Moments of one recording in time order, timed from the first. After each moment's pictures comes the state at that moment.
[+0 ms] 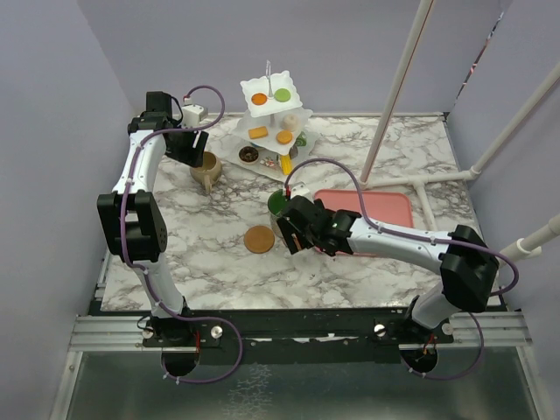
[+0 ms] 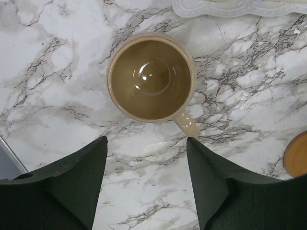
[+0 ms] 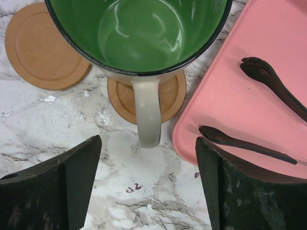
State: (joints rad) left arm 0.07 1.89 1.76 -0.86 0.31 0.45; right arm 1.02 1.57 1.08 -0.47 0.42 0.39
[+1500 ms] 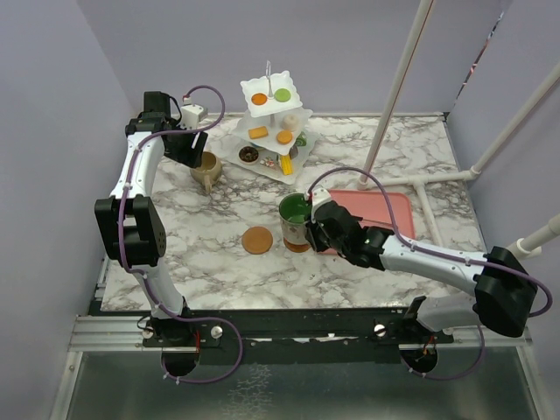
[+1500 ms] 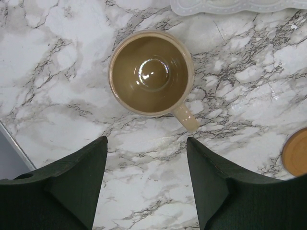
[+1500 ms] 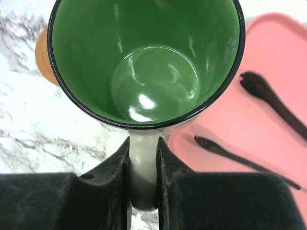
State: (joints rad) left arm 0.07 1.85 1.73 -0.86 0.31 0.48; right arm 0.93 1.32 0.80 -0.14 0.25 0.24
